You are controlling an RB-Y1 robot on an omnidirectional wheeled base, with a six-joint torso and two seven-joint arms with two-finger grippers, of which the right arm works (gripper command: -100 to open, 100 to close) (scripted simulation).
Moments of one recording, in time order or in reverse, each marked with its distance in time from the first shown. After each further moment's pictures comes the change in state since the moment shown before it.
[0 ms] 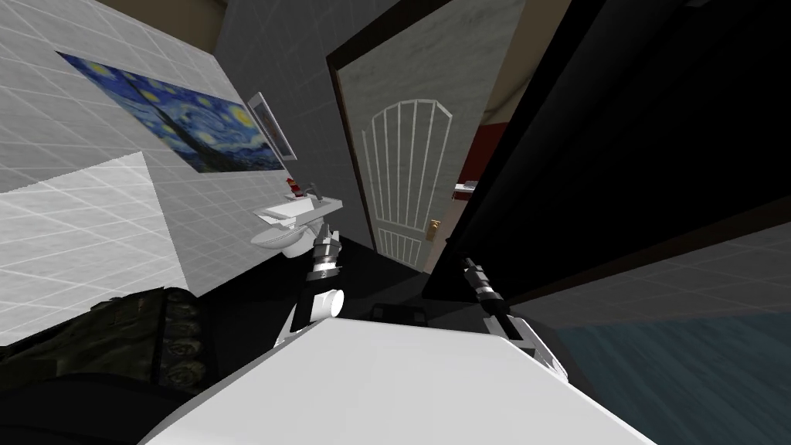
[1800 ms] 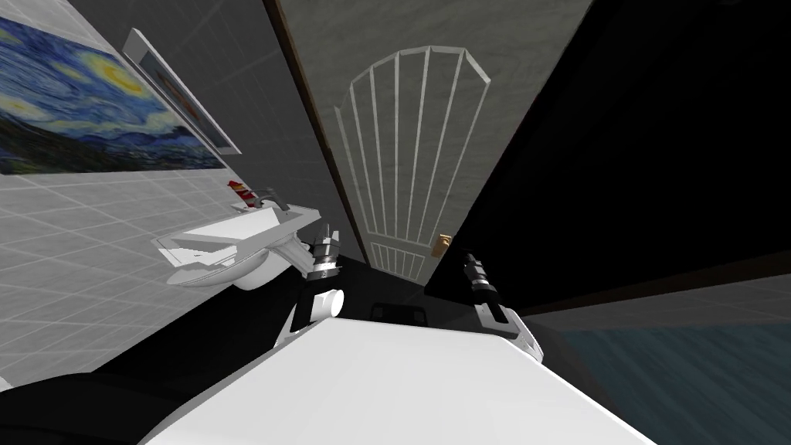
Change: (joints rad) arm -0.111 0.095 -0.084 0.061 -0.043 0.100 0.123
